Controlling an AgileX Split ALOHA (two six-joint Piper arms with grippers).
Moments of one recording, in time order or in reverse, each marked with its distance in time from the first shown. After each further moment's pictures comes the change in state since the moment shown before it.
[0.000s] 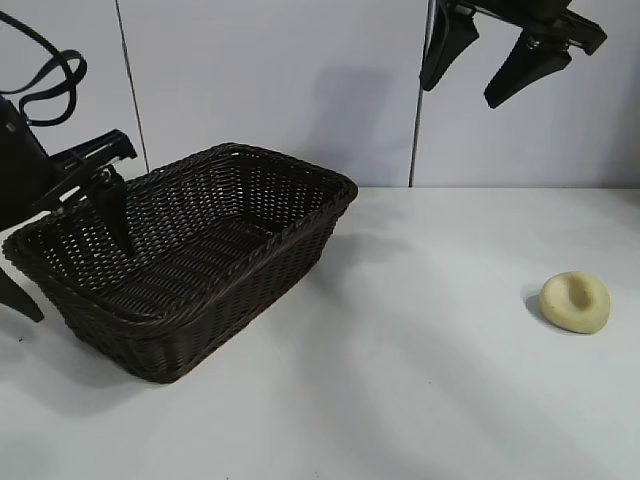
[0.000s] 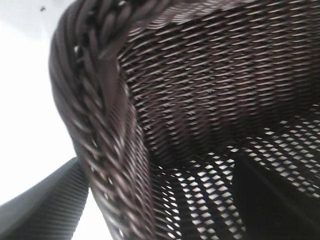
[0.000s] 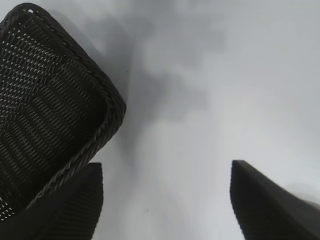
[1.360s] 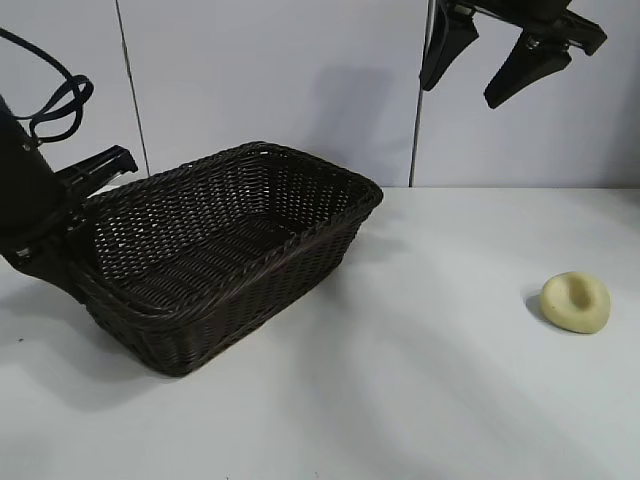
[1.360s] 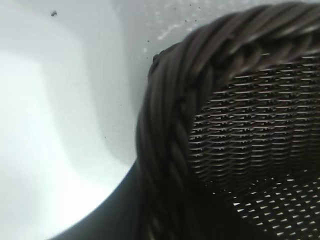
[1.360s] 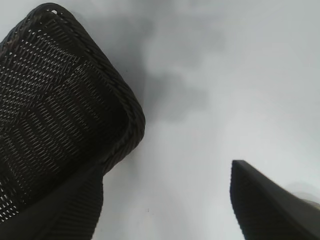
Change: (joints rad) left arm 0.005 0.017 -0.014 0.020 -0.037 -0.057; right arm 0.000 0.000 0.000 0.000 0.000 0.000
